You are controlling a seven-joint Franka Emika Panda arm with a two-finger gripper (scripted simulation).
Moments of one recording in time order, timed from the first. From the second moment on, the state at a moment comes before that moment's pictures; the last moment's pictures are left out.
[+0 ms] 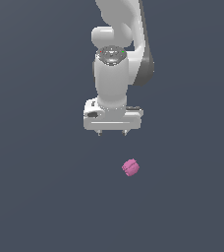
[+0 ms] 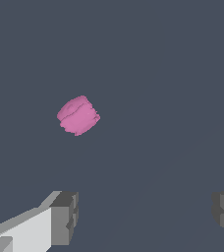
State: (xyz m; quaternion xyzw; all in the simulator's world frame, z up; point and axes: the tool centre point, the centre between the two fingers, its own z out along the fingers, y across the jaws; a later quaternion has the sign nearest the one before) arm 0.012 0.001 0.197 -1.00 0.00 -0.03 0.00
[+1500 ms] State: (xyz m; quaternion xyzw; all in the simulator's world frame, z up) arm 0.032 0.049 0.163 -0.99 -0.12 -0.01 0.00
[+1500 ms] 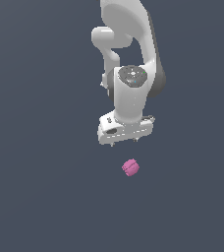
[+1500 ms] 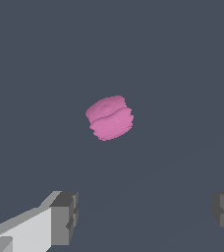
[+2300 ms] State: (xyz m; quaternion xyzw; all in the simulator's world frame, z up) arm 0.081 0.082 0.097 -0.95 -0.30 0.00 0.00
